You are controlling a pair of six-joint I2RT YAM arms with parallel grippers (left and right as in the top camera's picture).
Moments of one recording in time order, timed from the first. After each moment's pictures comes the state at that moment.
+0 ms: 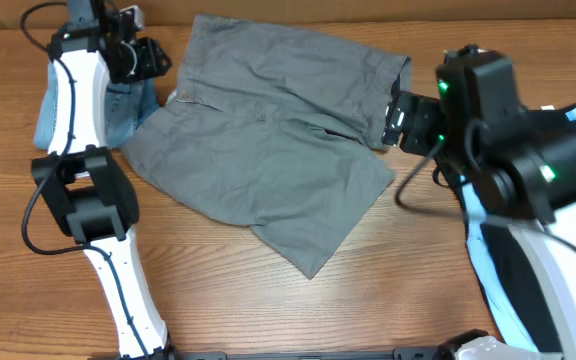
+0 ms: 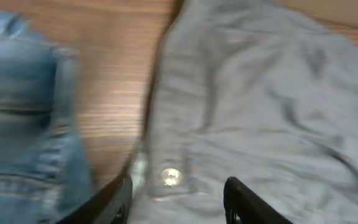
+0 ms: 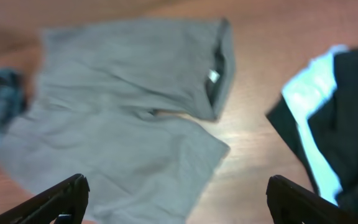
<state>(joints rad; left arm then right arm) 0.17 2.44 2.32 -0.95 0.42 -0.03 0.38 1.41 1.75 -1.26 0.19 0.55</state>
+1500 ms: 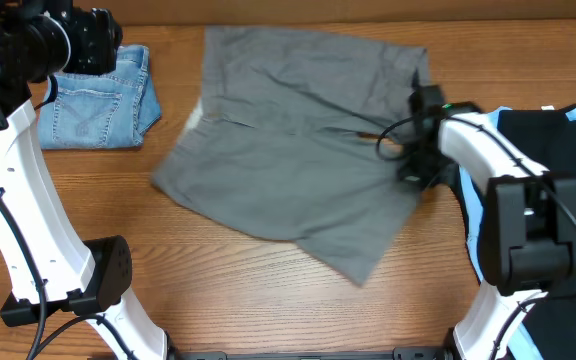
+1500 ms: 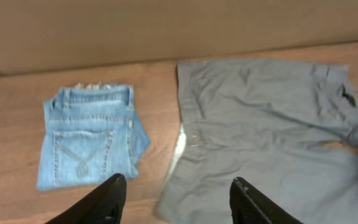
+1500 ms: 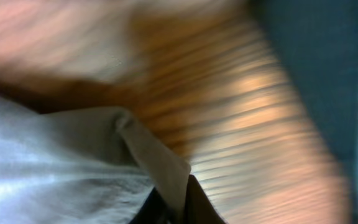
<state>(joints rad) 0.14 1.97 2.86 -1.67 0.24 0.14 0.08 1.99 1.37 -0.96 0.12 0.42</state>
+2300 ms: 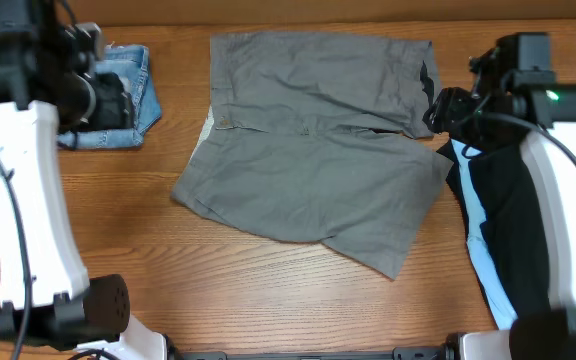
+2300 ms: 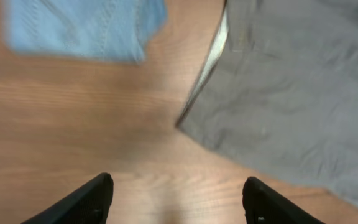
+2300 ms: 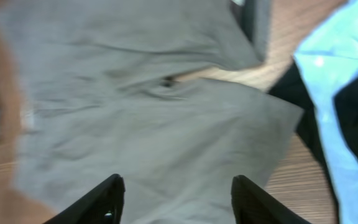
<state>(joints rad) 0.14 1.79 2.15 -1.62 0.09 0.01 -0.03 1.57 1.58 -1.11 -0.28 0.32</state>
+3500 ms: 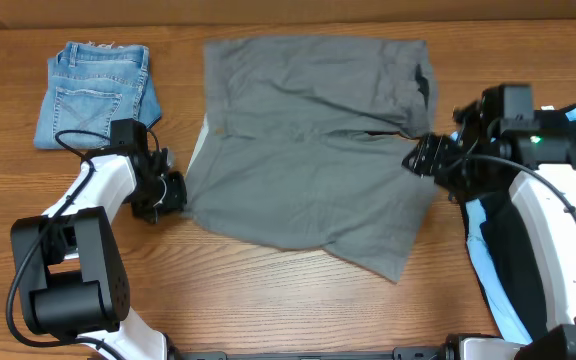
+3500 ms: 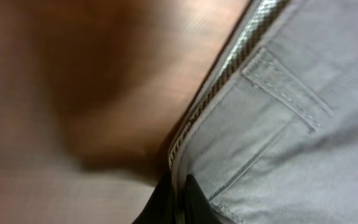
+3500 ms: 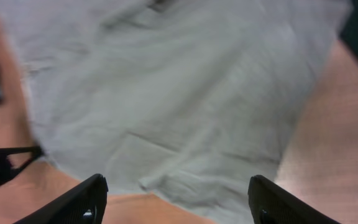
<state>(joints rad) 0.14 1.83 1.07 -0.80 0.17 -0.13 -0.02 1.46 1.22 -1.06 -0.38 0.37</state>
